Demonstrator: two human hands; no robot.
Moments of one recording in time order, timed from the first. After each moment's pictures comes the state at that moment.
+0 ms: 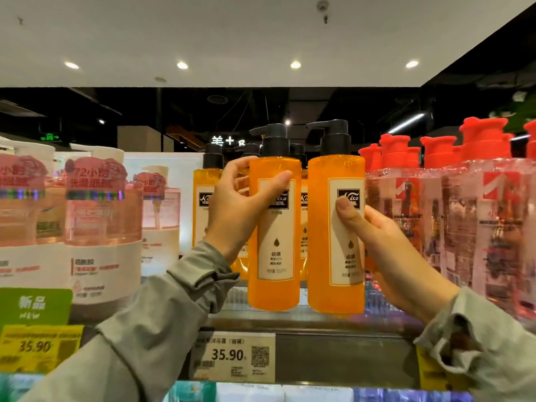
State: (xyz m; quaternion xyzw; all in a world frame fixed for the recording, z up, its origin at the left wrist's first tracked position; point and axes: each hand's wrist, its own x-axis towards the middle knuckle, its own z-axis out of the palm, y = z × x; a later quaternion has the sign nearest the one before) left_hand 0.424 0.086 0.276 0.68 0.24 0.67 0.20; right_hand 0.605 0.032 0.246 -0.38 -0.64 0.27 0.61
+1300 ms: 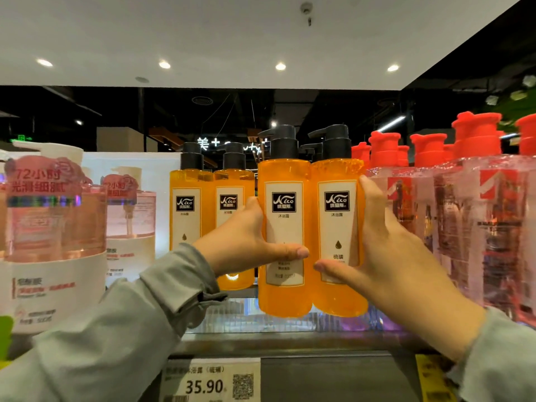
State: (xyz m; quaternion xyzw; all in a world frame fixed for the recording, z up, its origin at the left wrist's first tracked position) left_hand 0.434 0.097 0.277 0.84 0.38 0.35 0.17; right_hand 0.617 0.021 0.238 -0.57 -0.68 -0.24 0.40
